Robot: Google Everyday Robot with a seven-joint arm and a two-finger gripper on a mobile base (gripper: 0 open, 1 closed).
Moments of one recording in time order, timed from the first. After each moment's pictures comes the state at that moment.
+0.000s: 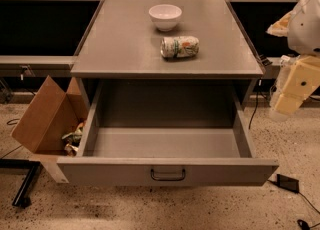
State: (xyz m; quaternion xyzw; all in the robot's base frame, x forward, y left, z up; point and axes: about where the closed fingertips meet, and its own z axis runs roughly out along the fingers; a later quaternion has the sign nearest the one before) arm 0.438 -0.215 0.983 -0.60 0.78 -0.04 0.17
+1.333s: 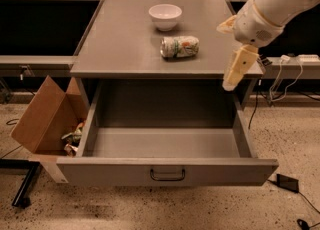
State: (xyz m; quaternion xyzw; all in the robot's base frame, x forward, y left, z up) arm 0.585 -0.178 0.916 -0.67 0.71 0.05 0.23
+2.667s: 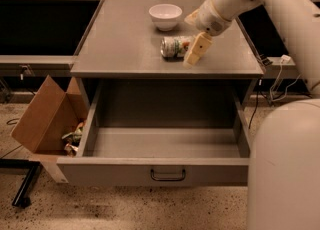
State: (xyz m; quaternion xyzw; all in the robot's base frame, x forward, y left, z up) arm 0.713 -0.107 0.887 -0.65 0.69 0.10 0.30
